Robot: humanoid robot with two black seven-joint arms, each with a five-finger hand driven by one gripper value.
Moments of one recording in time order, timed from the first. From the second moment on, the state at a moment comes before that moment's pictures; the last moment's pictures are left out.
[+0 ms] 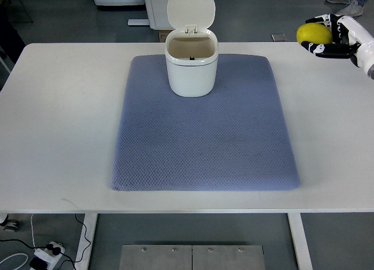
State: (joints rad) left arm -0.01 0.00 -0.10 -0.24 0.00 0.20 -0.13; right arm 1.23 -0.63 -0.18 0.89 -0.20 -0.14 0.47
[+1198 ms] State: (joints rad) left arm -0.01 0.00 -0.10 -0.24 0.00 0.20 -0.13; right arm 1.38 -0.26 -0.15 0.87 -0.18 -0.20 0.34
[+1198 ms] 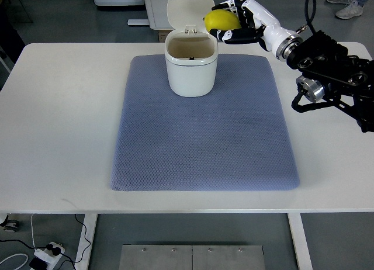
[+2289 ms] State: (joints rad) left arm -0.01 0.00 -0.10 -0.24 0.00 0.20 -0.13; right arm 1.40 -0.01 -0.20 0.60 -0.19 -0.18 0.25
